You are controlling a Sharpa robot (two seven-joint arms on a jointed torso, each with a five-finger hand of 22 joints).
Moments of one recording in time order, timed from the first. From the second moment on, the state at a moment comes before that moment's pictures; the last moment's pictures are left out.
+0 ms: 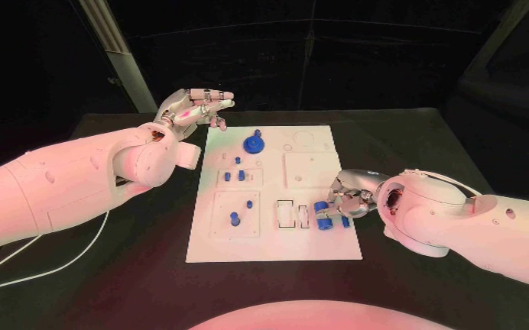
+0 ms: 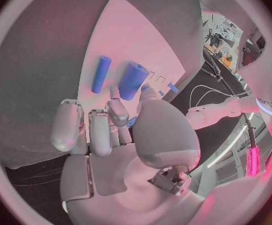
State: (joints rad) left arm 1.26 -0.77 -0.13 1.37 0.00 -0.22 0.42; left_hand 1.33 -0.08 0.43 -0.02 0.05 0.96 0.18 0.20 0.08 0.88 0.12 0.45 0.09 1.17 0.03 1.06 0.52 0.18 1.18 0.12 0.63 0.71; right arm 1.02 -1.04 -0.03 1.86 -1.45 -0.12 -0.52; right_hand 1.14 -0.04 -0.18 0.29 0.24 0.98 0.10 0.32 0.16 1.37 0.01 1.18 1.12 1.47 -0.06 1.42 1.28 0.09 1.41 0.04 1.36 1.14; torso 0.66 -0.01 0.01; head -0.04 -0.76
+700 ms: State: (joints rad) left arm 1.26 -0.78 -0.13 1.38 0.00 -0.22 0.42; left_hand 1.34 -0.08 0.43 -0.02 0.05 0.96 0.18 0.20 0.08 0.88 0.12 0.45 0.09 1.17 0.03 1.06 0.52 0.18 1.18 0.12 0.63 0.71; right arm 1.00 -0.99 -0.02 1.85 -1.53 -0.13 -0.55; right_hand 1.34 -0.02 -0.18 0.21 0.38 0.97 0.09 0.36 0.19 1.38 0.01 1.23 1.21 1.47 -0.06 1.45 1.31 0.09 1.42 0.04 1.38 1.18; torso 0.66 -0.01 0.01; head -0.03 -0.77
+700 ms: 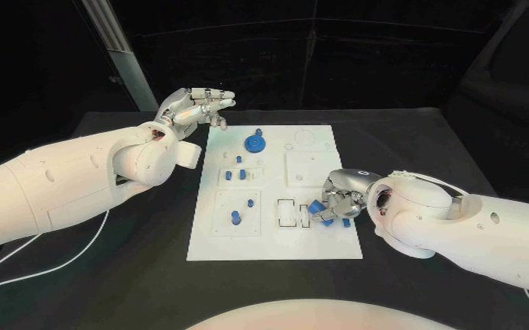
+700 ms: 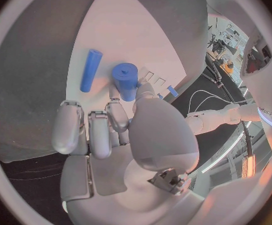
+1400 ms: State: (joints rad) left arm 1.26 -0.78 -0.13 1.38 0.00 -0.22 0.42; left_hand 1.34 -0.08 0.43 -0.02 0.05 0.96 0.18 0.20 0.08 0.87 0.12 0.45 0.09 1.17 0.03 1.06 0.52 0.18 1.18 0.12 0.63 0.71; right arm 0.98 -1.01 -0.03 1.91 -1.40 -0.33 -0.51; right_hand 1.28 0.01 -0.20 0.28 0.55 1.01 0.08 0.38 0.22 1.40 -0.01 1.24 1.23 1.47 -0.07 1.46 1.31 0.08 1.43 0.04 1.39 1.19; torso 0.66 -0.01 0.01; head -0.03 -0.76
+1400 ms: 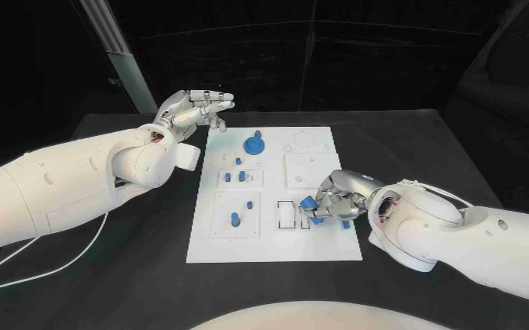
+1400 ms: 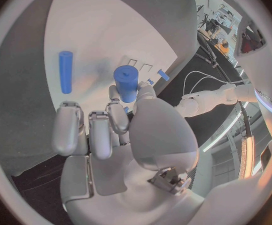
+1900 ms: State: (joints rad) left arm 1.26 -0.77 -0.13 1.38 0.00 -0.22 0.42; left_hand 1.34 -0.08 0.43 -0.02 0.05 0.96 0.18 0.20 0.08 0.87 0.12 0.45 0.09 1.17 0.03 1.06 0.52 0.18 1.18 0.12 0.63 0.71; right arm 0.98 -0.93 -0.03 1.87 -1.34 -0.32 -0.50; right_hand 1.23 0.04 -0.22 0.29 0.53 1.03 0.08 0.39 0.24 1.41 -0.02 1.24 1.24 1.47 -0.08 1.46 1.31 0.08 1.43 0.03 1.39 1.20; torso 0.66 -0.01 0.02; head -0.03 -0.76
